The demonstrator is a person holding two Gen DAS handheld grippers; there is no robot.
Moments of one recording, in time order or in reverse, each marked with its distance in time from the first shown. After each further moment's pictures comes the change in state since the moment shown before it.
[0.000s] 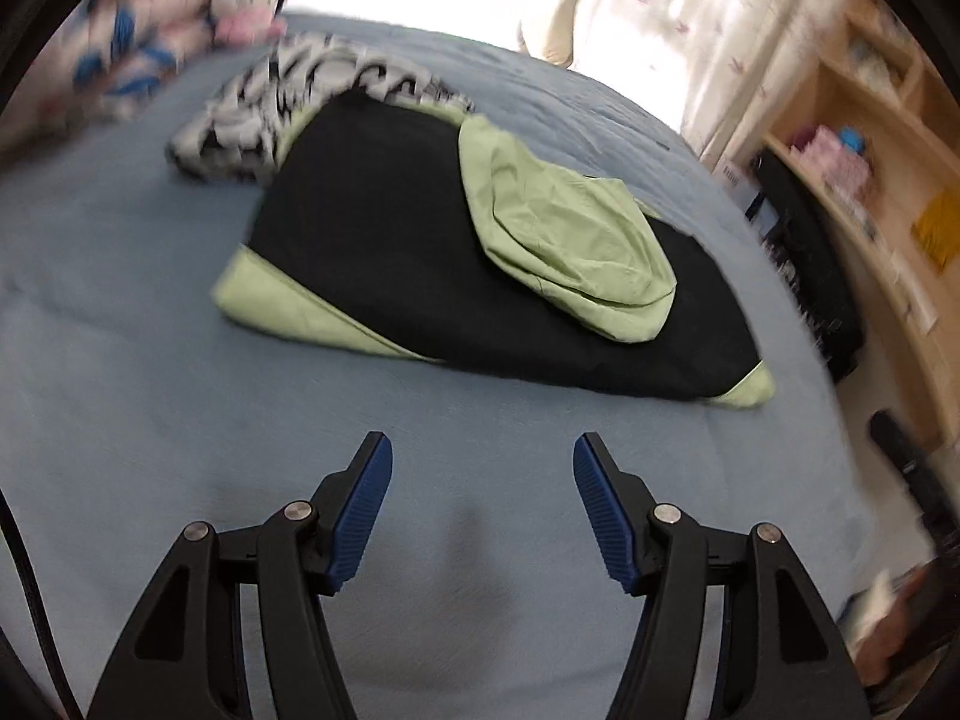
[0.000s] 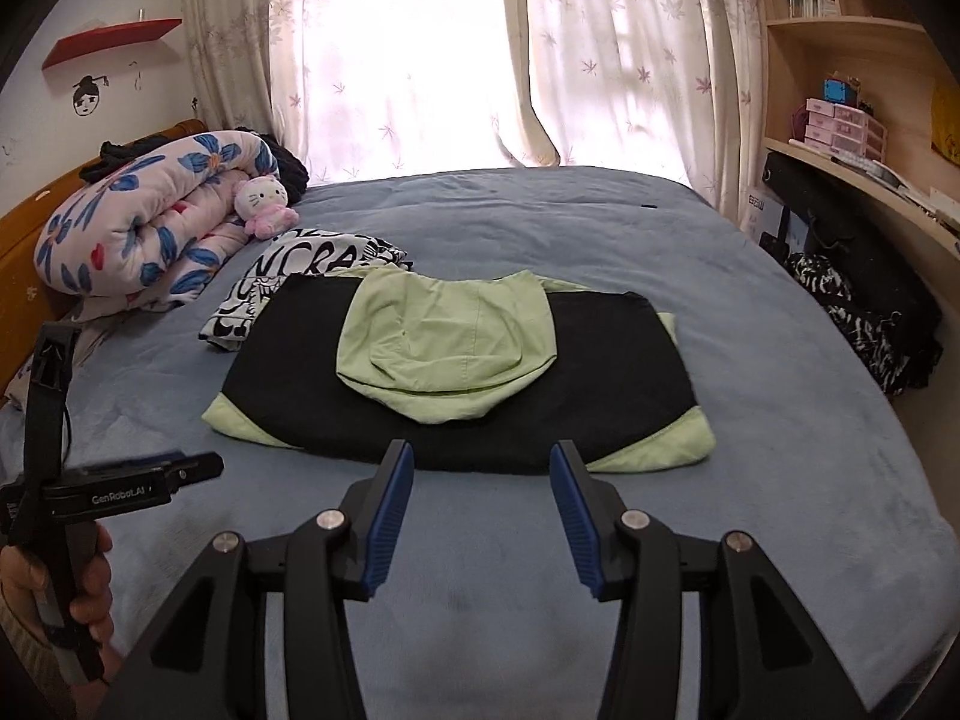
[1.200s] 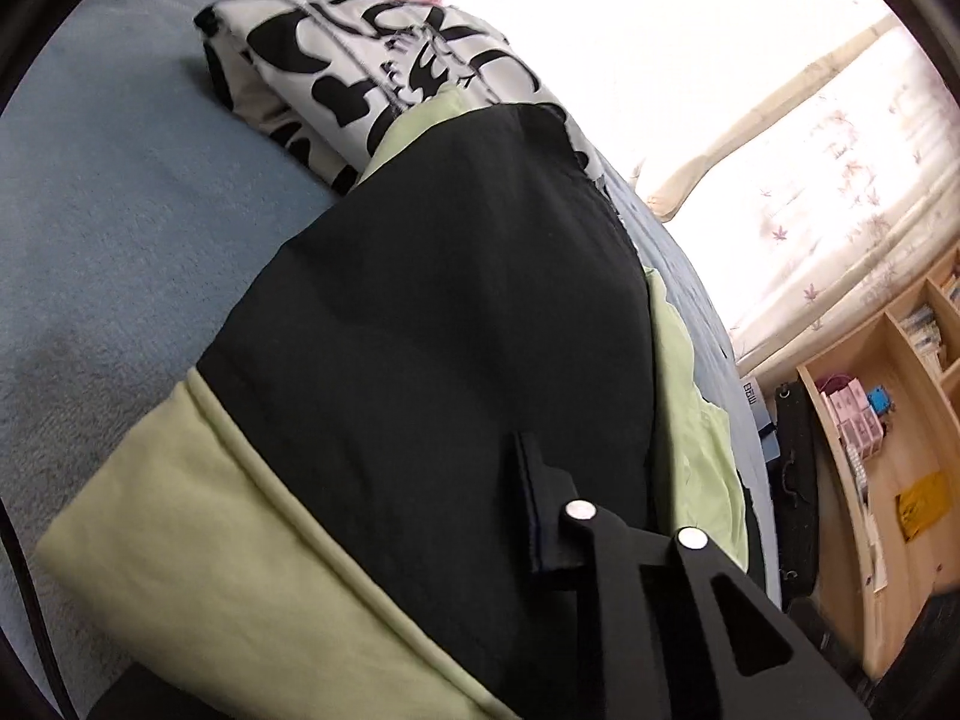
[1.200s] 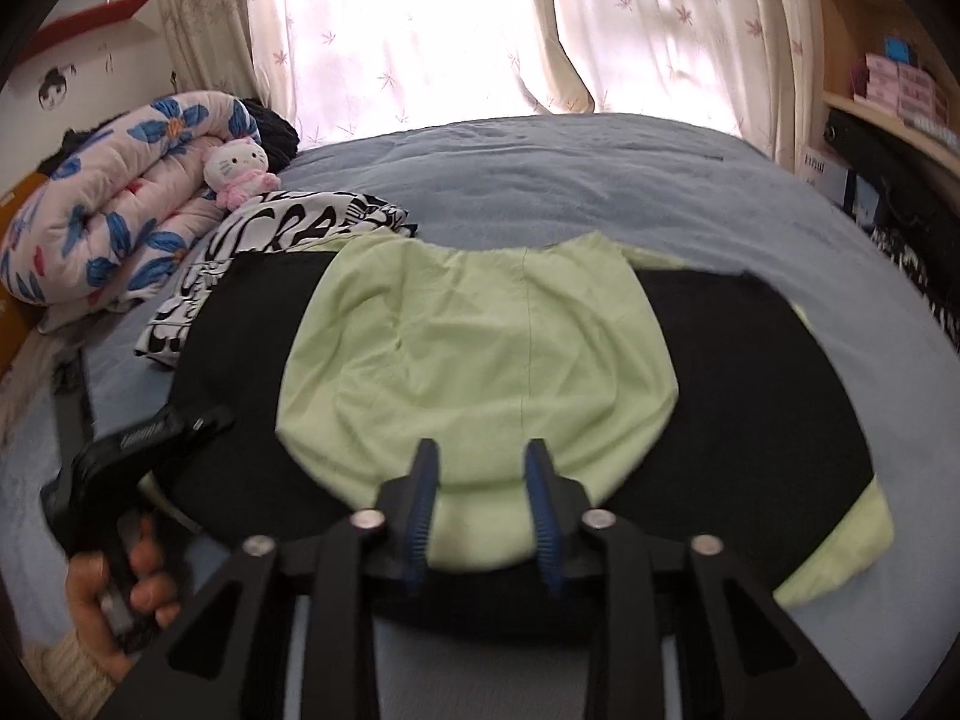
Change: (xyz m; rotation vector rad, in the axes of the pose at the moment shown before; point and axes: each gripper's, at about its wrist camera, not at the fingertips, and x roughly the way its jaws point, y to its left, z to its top) left arm 0.157 0.104 0.086 -0.398 -0.269 -0.097; right arm 0.193 0.028 0.052 -0.005 0.096 0.037
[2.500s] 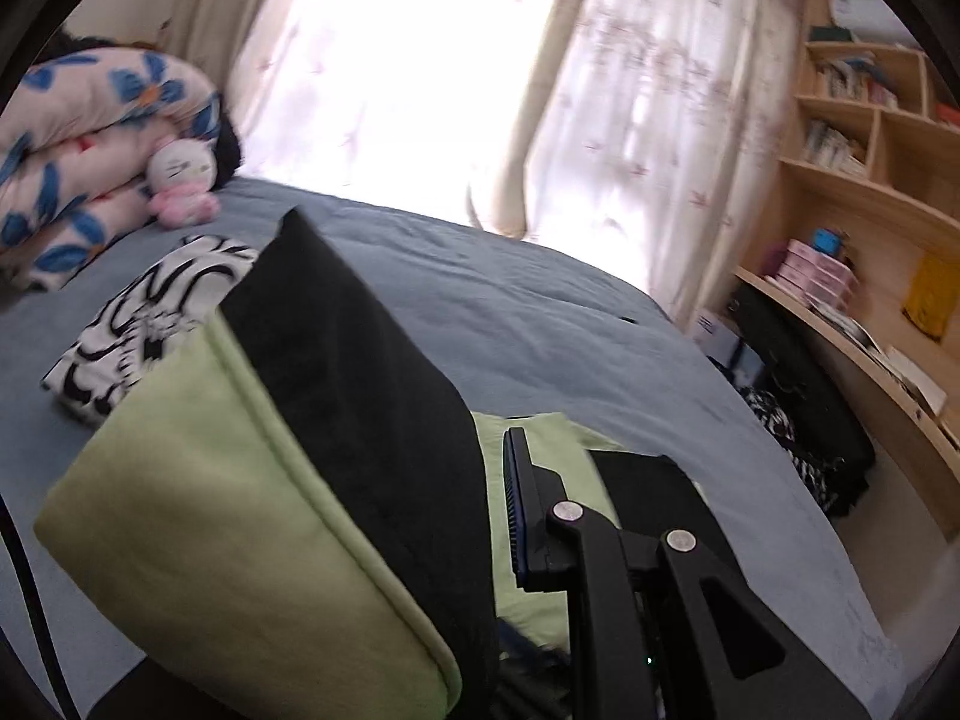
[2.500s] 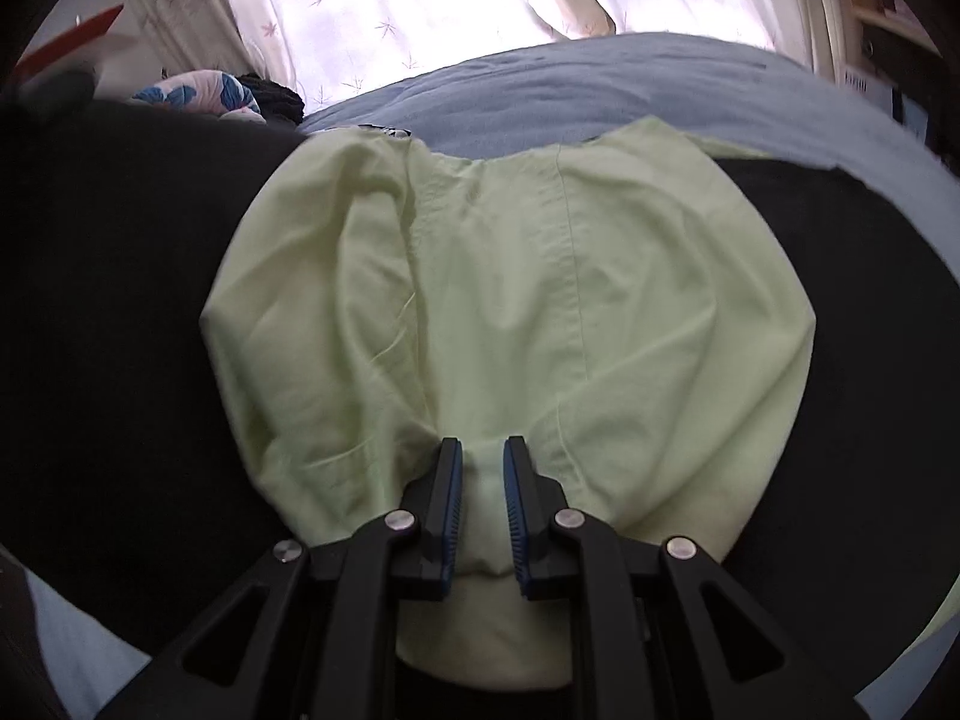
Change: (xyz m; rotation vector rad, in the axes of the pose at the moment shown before) left arm -0.054 -0.226 -0.036 0.547 -0.174 -0.014; right arm 0.078 -0.015 -0.028 0.131 0.143 0.189
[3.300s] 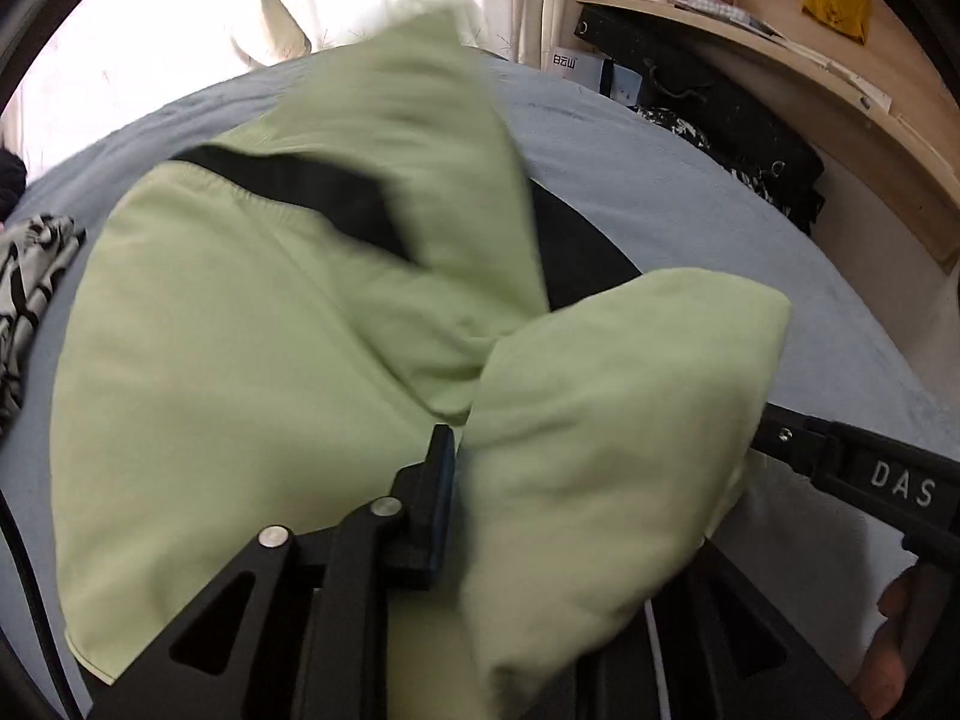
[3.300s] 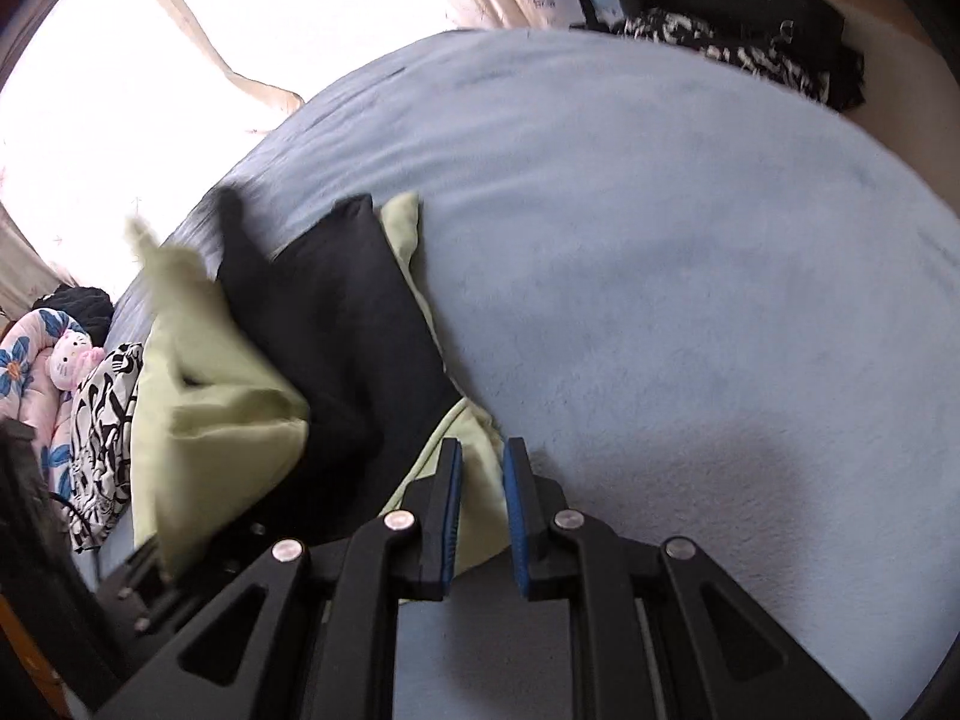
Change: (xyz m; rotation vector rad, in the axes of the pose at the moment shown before) left arm 0.125 -0.166 -0.143 0.378 0.471 -0.176; right arm -0.140 -0.211 -0.034 0.495 -0.097 -0.254
